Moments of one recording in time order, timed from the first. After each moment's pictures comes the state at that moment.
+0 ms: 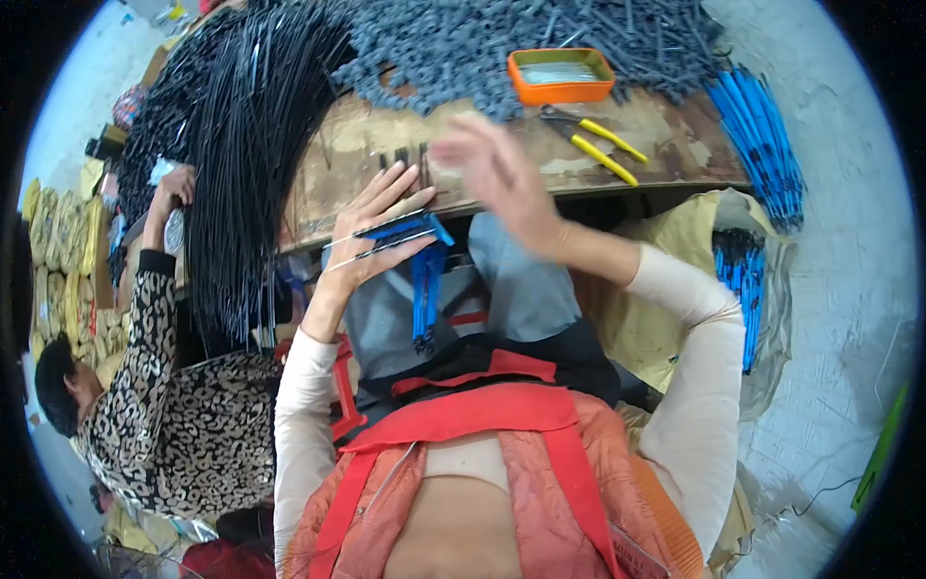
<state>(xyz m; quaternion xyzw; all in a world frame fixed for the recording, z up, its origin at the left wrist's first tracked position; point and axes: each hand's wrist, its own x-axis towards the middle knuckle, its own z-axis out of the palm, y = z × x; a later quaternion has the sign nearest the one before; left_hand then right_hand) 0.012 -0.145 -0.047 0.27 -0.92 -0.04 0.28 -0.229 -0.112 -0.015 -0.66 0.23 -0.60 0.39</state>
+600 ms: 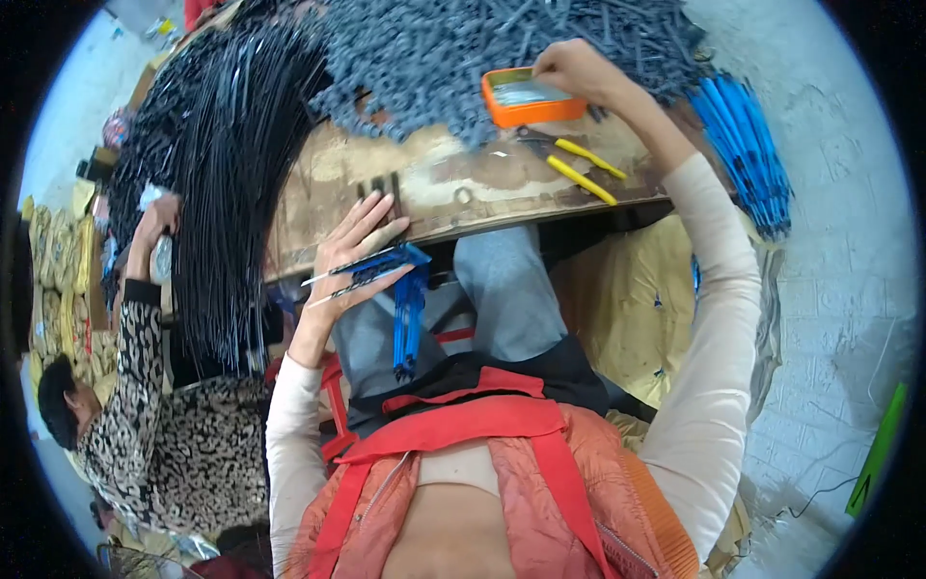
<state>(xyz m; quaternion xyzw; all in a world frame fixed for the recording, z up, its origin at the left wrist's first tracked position) 0.009 -0.141 -0.044 0.27 -0.92 -0.04 0.28 -0.413 -0.249 0.048 -0.84 0.51 -0.21 0.03</state>
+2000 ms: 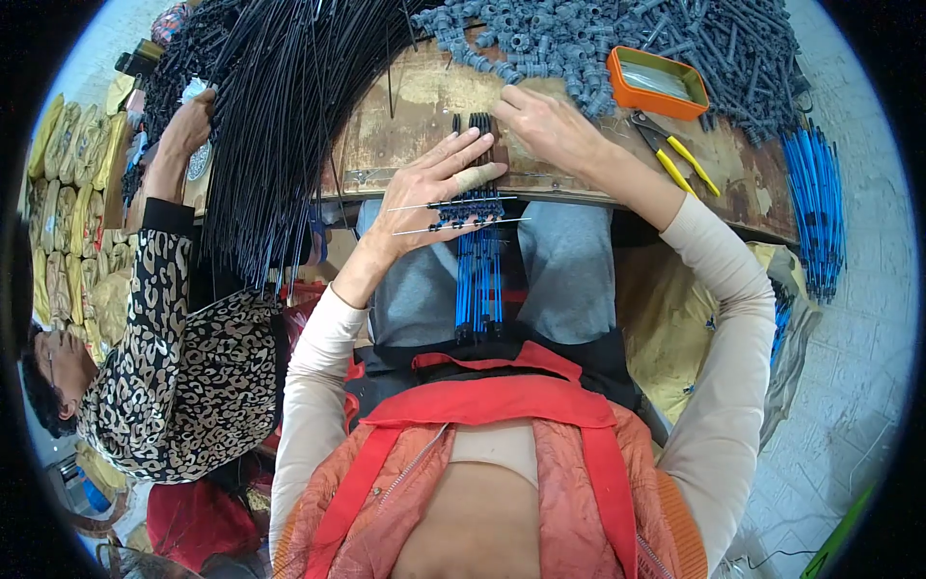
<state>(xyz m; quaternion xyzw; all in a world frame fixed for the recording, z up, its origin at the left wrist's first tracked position) 0.020 -0.165 -0.056 0.27 -0.92 -0.11 0.27 -0.218 -0.225 -0.042 -0.92 0.35 -0.17 0.00</state>
